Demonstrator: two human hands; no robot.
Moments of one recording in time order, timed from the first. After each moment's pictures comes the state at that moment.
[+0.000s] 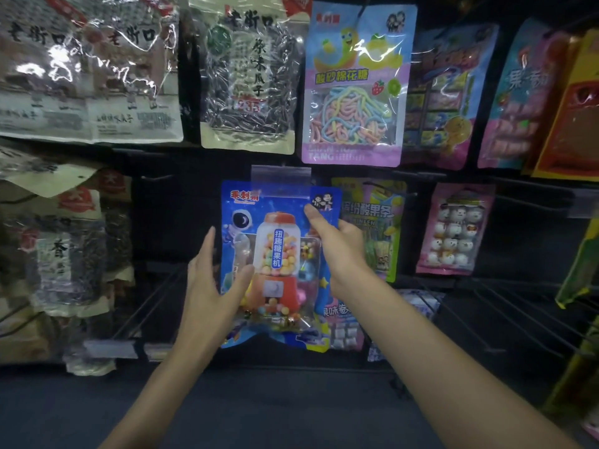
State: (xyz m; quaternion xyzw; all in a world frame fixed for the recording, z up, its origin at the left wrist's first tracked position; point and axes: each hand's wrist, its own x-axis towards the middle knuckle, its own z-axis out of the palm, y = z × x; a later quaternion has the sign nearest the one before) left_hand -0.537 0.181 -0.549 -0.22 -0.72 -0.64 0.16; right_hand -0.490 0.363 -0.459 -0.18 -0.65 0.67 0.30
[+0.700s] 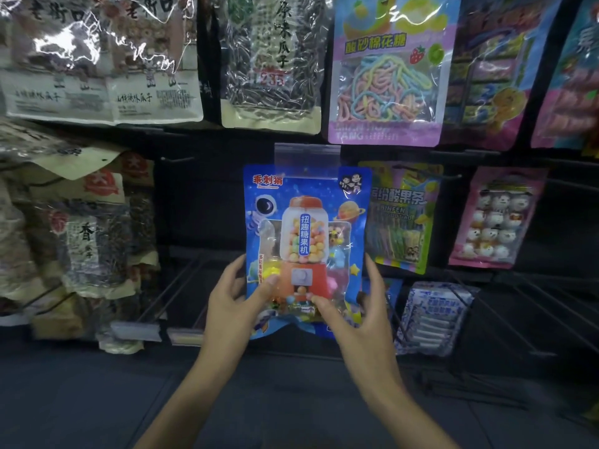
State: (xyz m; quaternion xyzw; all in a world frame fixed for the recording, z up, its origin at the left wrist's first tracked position) left_hand -0.526 0.189 -0.576 -0.18 -0.61 -0.77 0.07; right_hand -0.434 0.349 -0.585 -0.07 -0.73 0.60 0.33
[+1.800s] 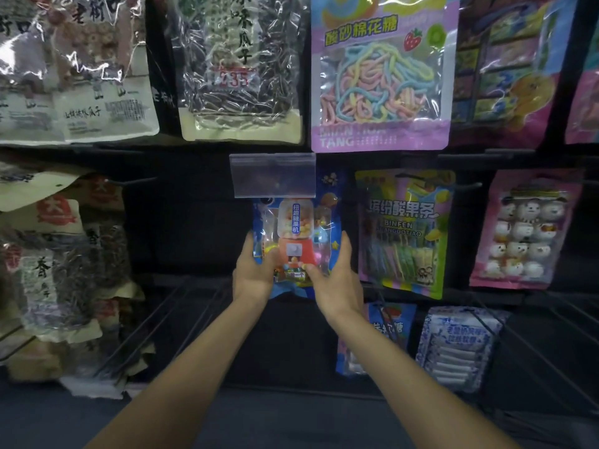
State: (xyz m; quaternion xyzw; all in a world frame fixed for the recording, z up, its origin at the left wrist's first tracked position) left_hand -0.696 0.289 -0.572 -0.14 -0.72 -0.67 0.13; right_hand -0.603 0.415 -0.564 -0.21 -0.84 0.43 0.27
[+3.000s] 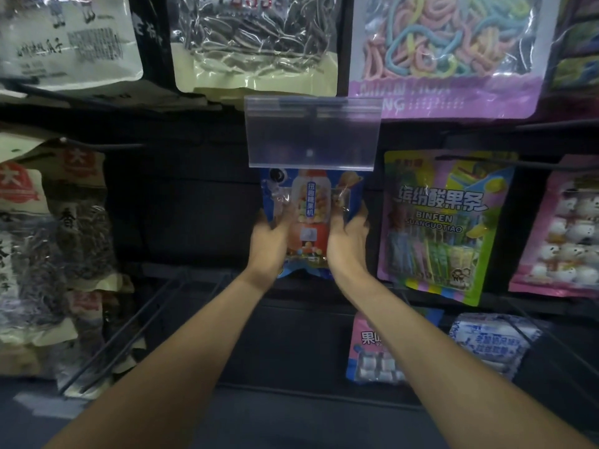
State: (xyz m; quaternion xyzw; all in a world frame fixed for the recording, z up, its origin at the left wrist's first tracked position) left_hand -0.751 0.311 -0.557 -0.21 -0.62 -0.76 0.05; right_hand -0.706 0.432 -0.553 -0.15 -0.71 0.57 0.38
